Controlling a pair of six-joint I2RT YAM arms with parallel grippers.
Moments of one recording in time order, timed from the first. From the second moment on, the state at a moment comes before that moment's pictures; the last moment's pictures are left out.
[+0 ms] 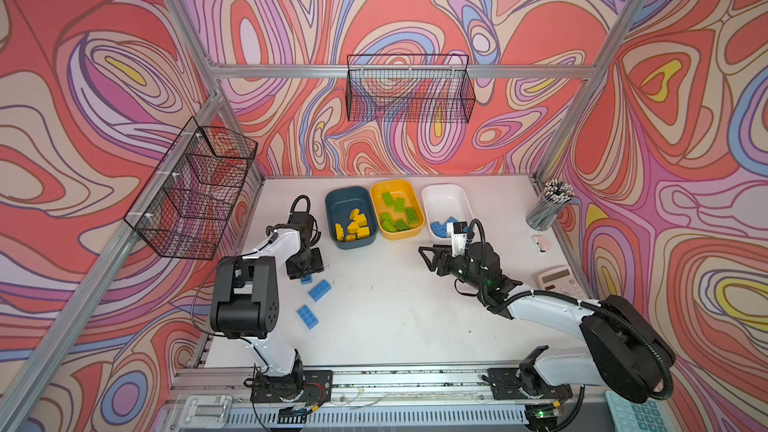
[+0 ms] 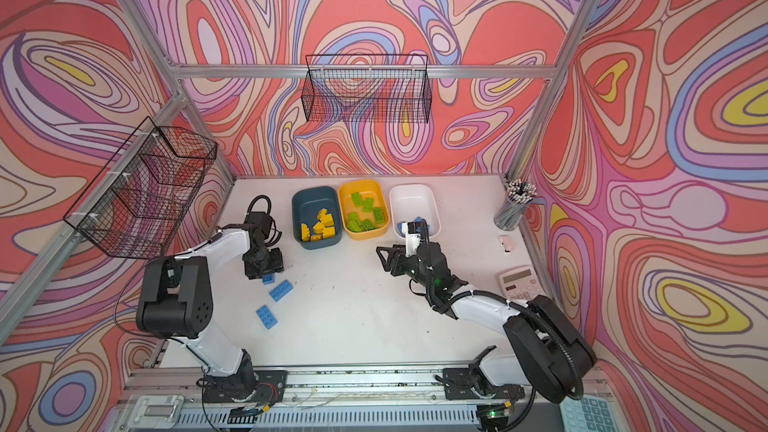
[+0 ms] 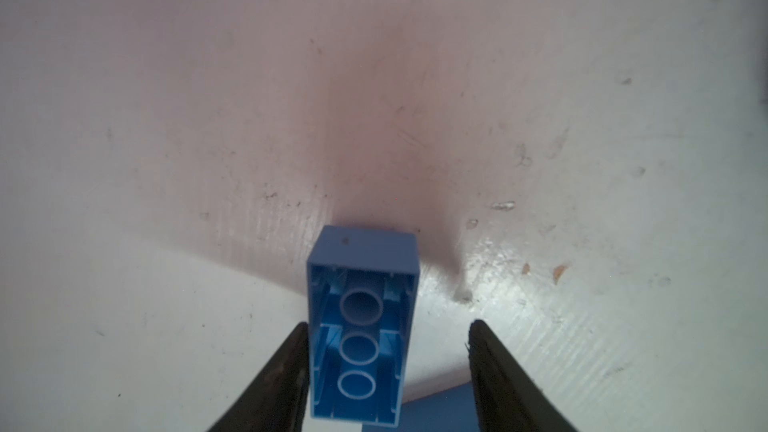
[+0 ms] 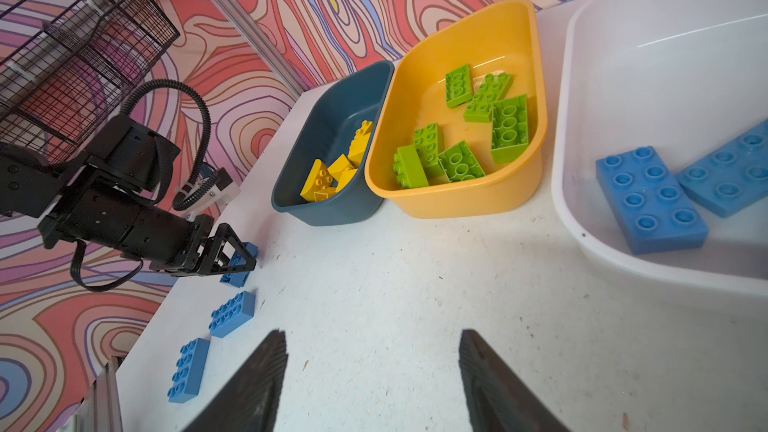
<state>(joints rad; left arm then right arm) -0.01 1.71 1.05 -0.80 -0.07 -0.36 0.57 1.35 0.50 0.56 -0.16 0.56</state>
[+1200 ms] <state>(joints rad) -0.25 1.46 1.32 -0.79 0.17 -0.52 0.57 1.04 0.45 0.51 -0.07 0.54</state>
